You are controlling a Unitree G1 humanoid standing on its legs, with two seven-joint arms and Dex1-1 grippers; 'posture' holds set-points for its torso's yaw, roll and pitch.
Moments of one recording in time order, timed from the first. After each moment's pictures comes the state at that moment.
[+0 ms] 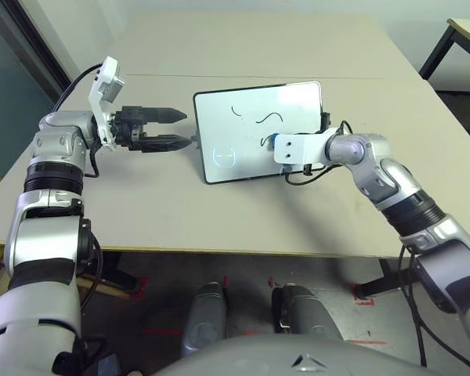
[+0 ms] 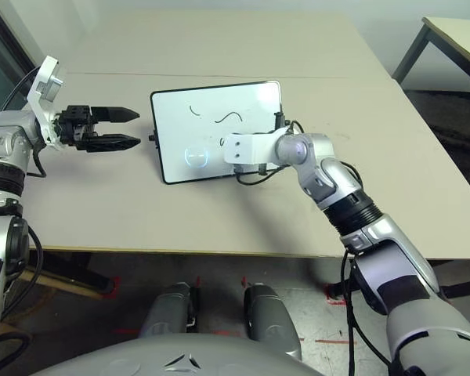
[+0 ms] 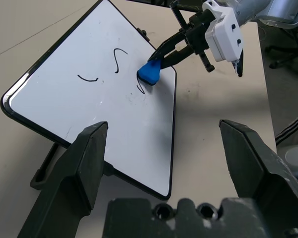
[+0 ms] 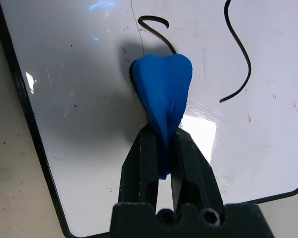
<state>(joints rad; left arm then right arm) -0.93 0.72 -0.01 0.84 -0.33 0.21 -1.61 -0.73 -0.50 0.46 0.22 -0.57 0.22 0.75</state>
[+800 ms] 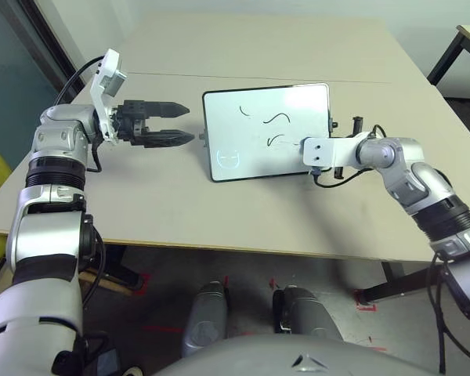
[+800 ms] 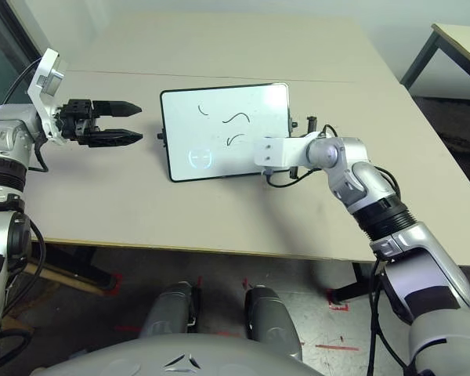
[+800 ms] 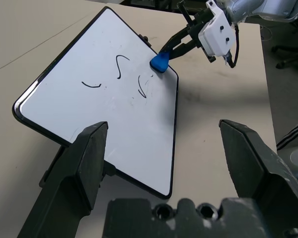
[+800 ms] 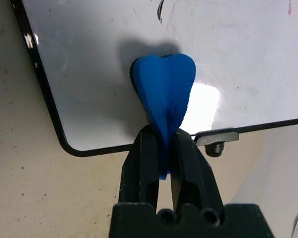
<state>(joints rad) -0.96 0.71 -0.01 0.84 -0.31 0.20 -1.61 -0.67 -0.65 0.42 0.23 -0.57 0.22 0.76</state>
